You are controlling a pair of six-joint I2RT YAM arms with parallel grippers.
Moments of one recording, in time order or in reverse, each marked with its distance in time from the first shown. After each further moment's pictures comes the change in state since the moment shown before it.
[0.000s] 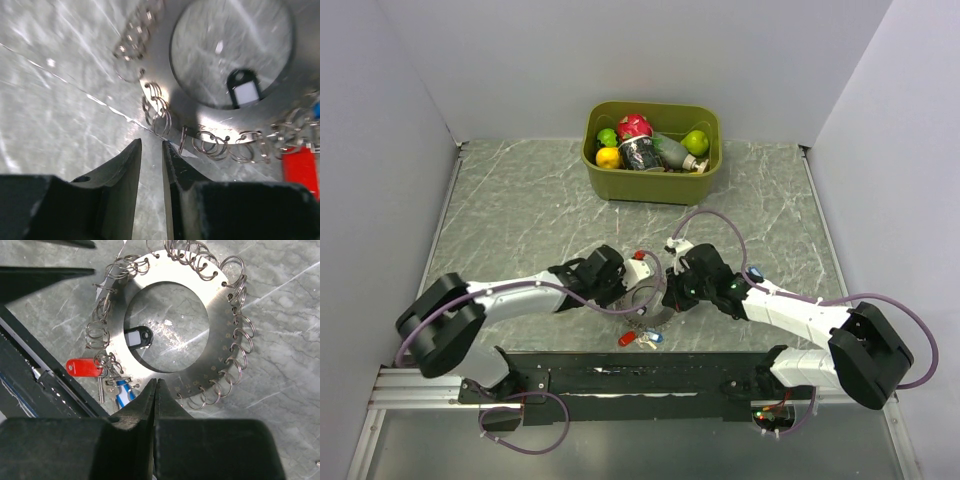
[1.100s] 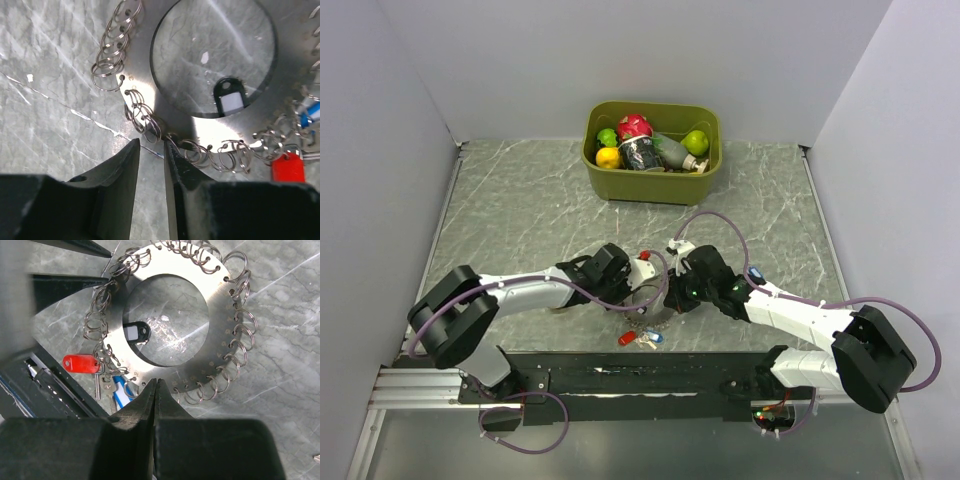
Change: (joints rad) left arm 0.000 0.096 0.047 -0.012 0.053 0.001; right arm 0.000 -0.024 -0.017 -0.005 0.010 -0.004
